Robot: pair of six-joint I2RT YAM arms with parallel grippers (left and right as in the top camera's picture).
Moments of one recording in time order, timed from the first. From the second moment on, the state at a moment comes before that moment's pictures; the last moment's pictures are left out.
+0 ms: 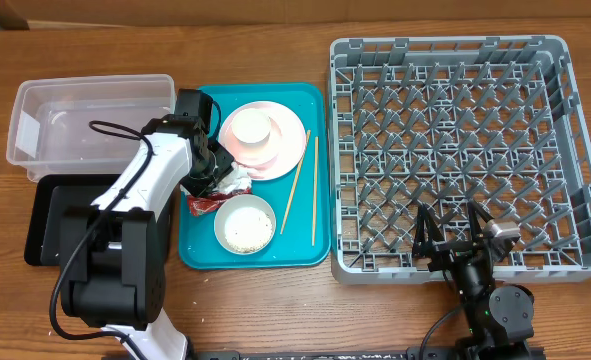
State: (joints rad) left arm -0.10 1.85 1.24 -0.78 0.05 -0.91; right arm 0.20 0.01 0.02 -0.03 0.01 0.30
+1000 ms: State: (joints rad) left arm 0.09 1.80 1.65 -1.01 0.20 -0.75; right arm 0.20 0.01 0.02 -0.03 0.01 0.30
